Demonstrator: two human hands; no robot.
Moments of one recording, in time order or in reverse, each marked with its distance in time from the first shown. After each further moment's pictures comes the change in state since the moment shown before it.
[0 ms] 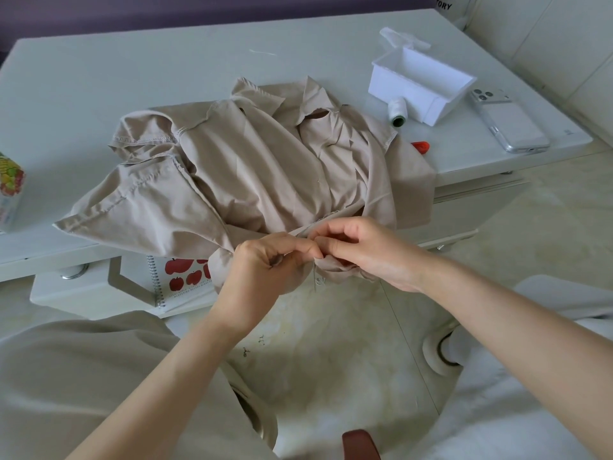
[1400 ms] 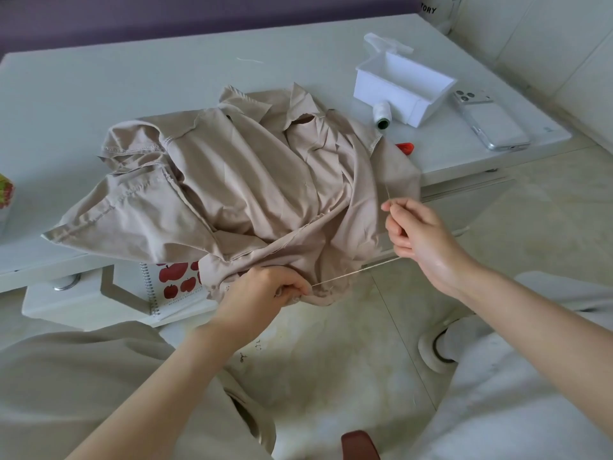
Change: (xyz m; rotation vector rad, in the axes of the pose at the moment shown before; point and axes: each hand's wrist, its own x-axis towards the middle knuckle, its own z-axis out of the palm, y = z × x) left_hand 0.002 -0.053 0.003 0.512 -0.287 -0.154; right_hand -0.028 0.034 -0.044 0.314 0.622 0.045
